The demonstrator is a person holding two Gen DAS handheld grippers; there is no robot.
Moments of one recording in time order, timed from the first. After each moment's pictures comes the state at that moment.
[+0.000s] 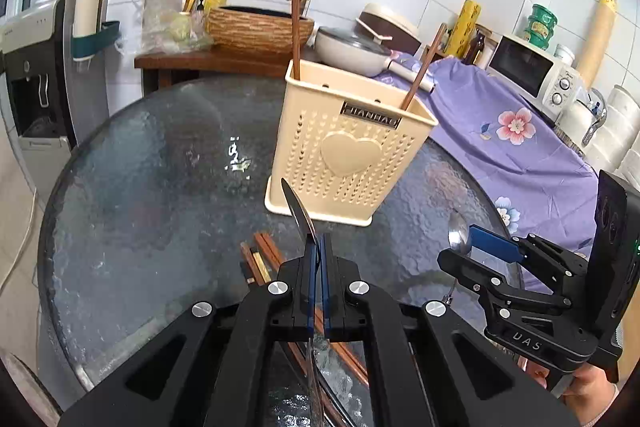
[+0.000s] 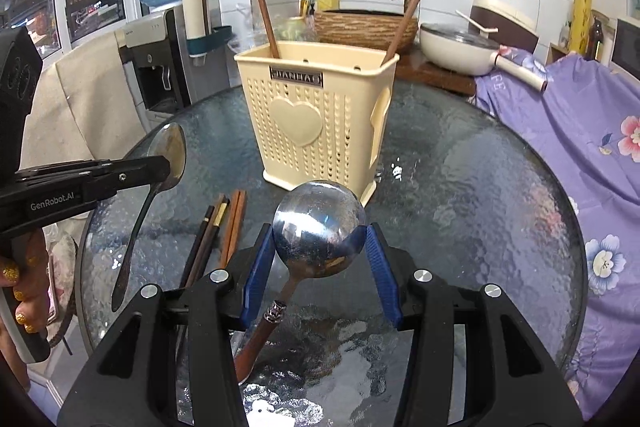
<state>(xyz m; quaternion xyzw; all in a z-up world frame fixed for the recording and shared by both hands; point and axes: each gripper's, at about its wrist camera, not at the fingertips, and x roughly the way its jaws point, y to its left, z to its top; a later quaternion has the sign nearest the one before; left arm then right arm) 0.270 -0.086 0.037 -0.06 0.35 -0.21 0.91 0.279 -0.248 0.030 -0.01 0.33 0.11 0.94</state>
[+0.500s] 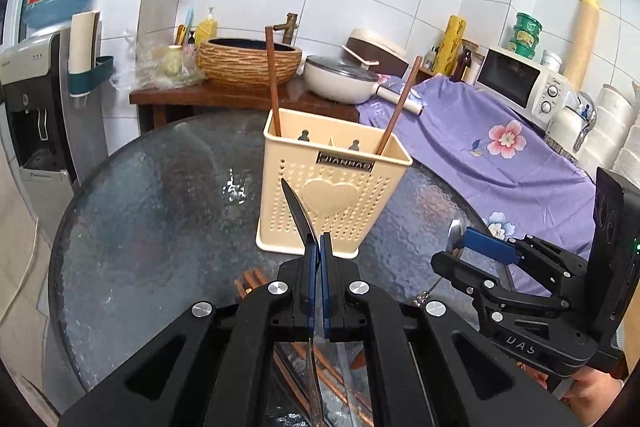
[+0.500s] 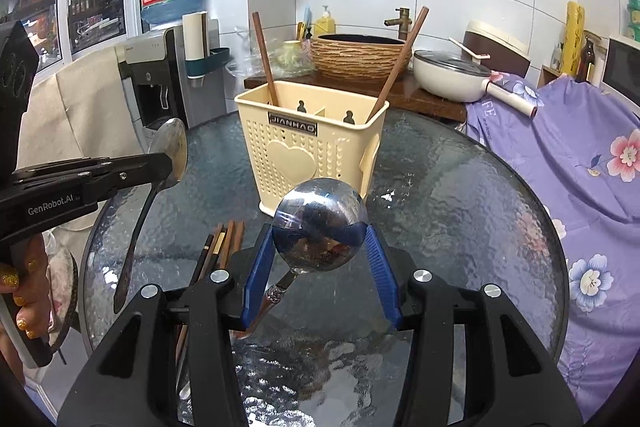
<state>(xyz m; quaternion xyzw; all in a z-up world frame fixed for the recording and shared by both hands) 0.266 -0.094 0.067 -0.05 0.30 -0.22 0.93 0.278 -0.251 0.057 -0.02 0.30 0.10 0.95</state>
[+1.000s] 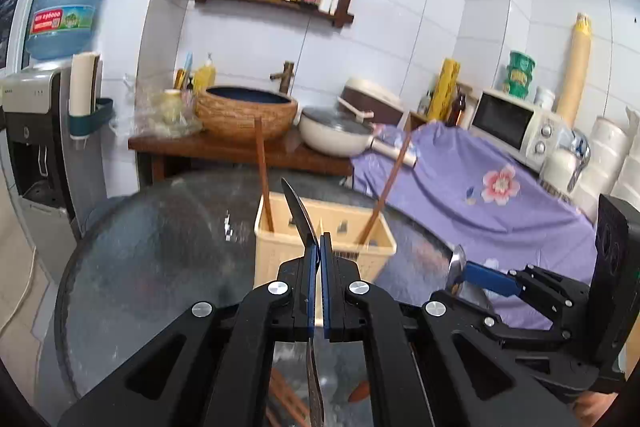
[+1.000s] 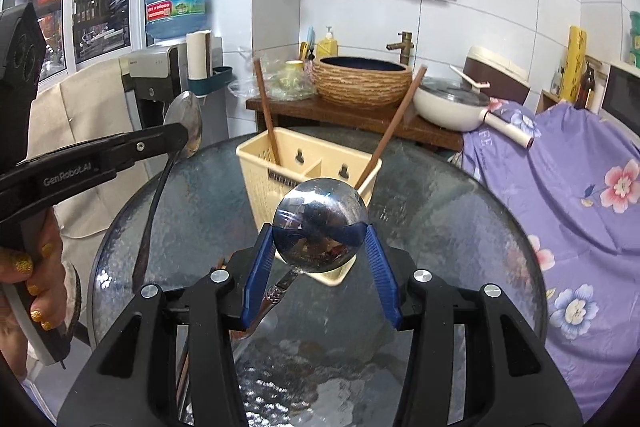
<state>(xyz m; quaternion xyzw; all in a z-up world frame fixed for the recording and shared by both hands) 0.280 -0.100 0.120 -0.07 0.23 -0.22 0.95 0.290 -0.254 0.109 -0.03 0.27 0.10 0.96</state>
